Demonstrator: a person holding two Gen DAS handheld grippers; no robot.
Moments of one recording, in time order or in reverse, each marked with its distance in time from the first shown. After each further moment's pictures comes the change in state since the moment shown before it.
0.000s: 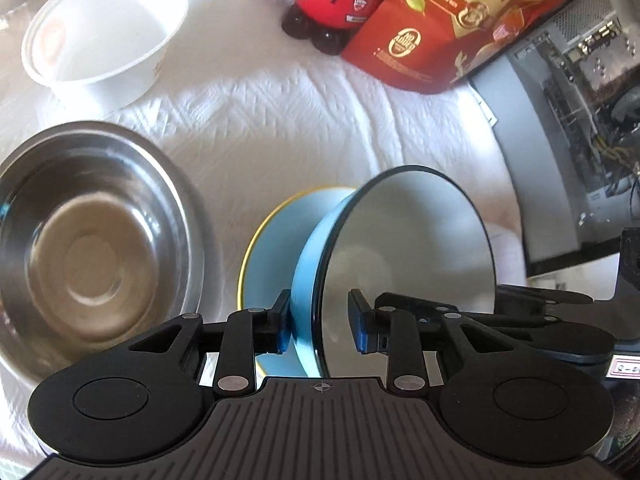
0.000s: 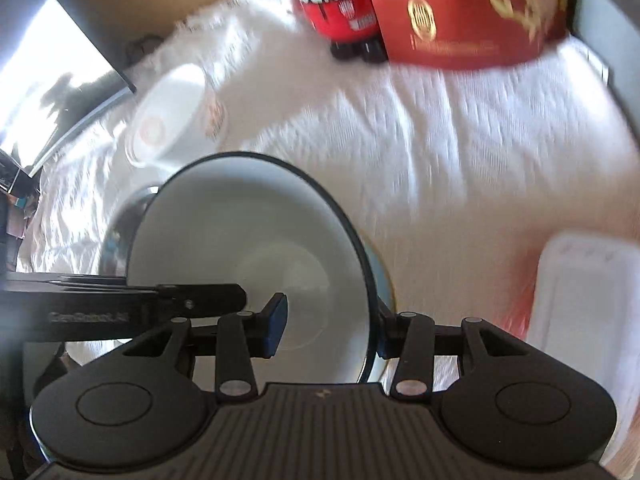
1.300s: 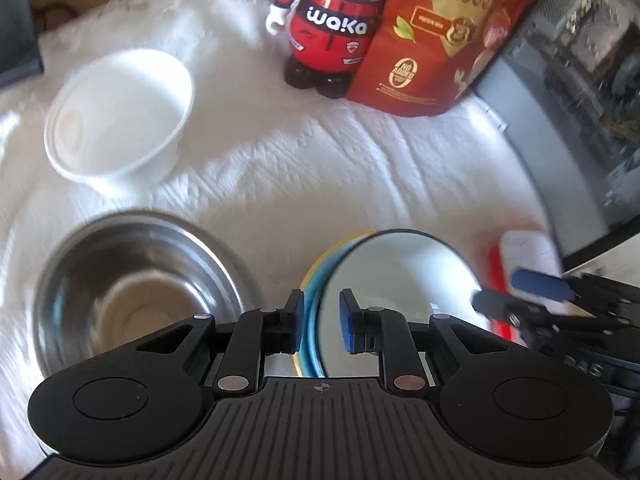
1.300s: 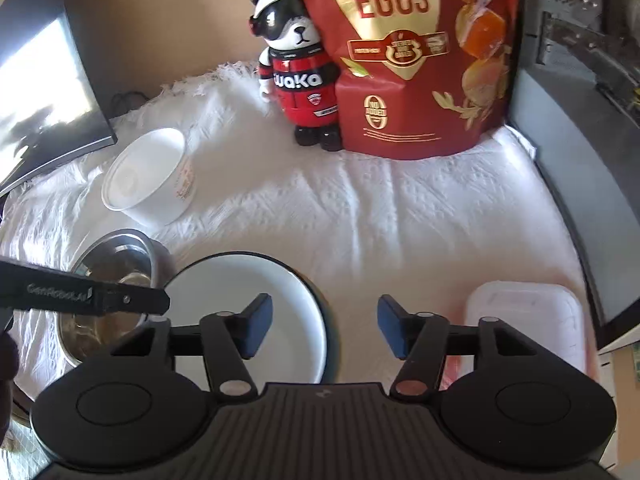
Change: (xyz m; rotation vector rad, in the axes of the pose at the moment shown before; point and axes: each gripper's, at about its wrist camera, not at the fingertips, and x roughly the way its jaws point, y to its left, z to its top) left arm -0.020 -0.007 0.016 0.189 -0.105 0.150; right arm -0.040 0.001 -0.026 -0.054 -0.286 -0.160
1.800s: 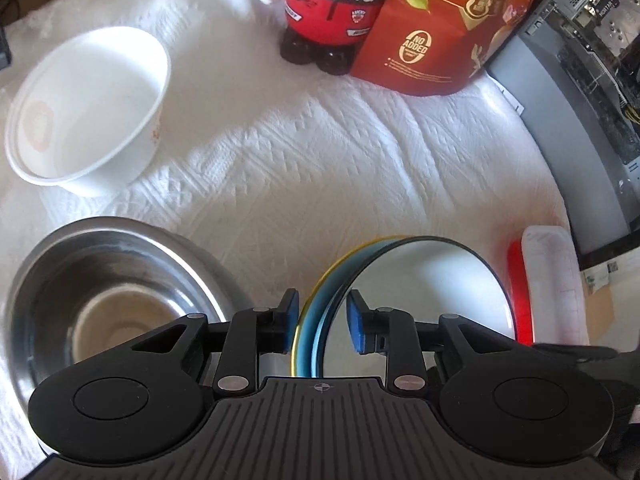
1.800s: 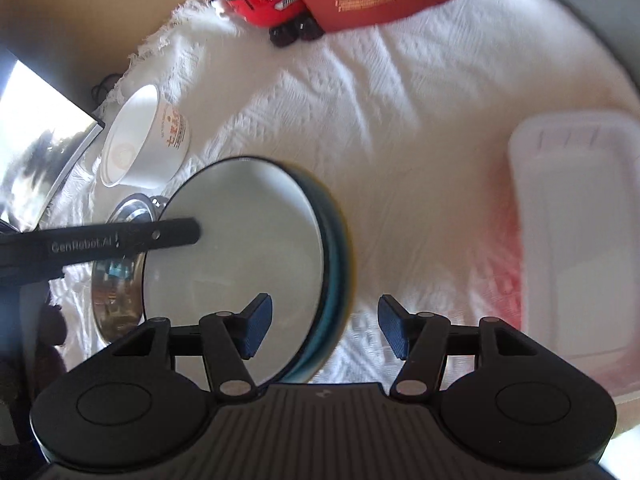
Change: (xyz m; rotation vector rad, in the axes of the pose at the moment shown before) left arm 0.039 0.007 0.015 -0.007 0.079 -0.042; right arm 0.059 -0.026 -0.032 0.272 0.255 0.196
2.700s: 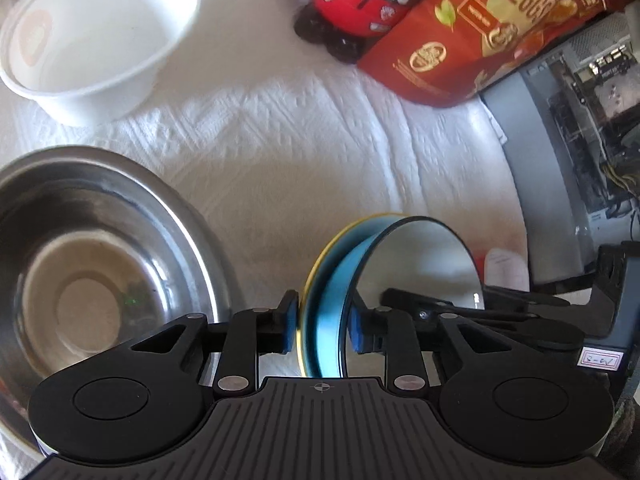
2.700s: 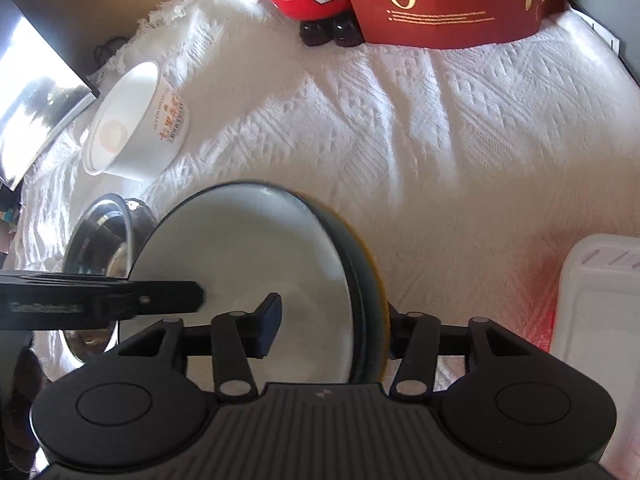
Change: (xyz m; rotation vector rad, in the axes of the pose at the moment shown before) left arm 0.001 0.034 -0.010 -0.198 0.026 -0.186; right arm 0.025 0.022 0.053 -0.191 0.014 -0.092
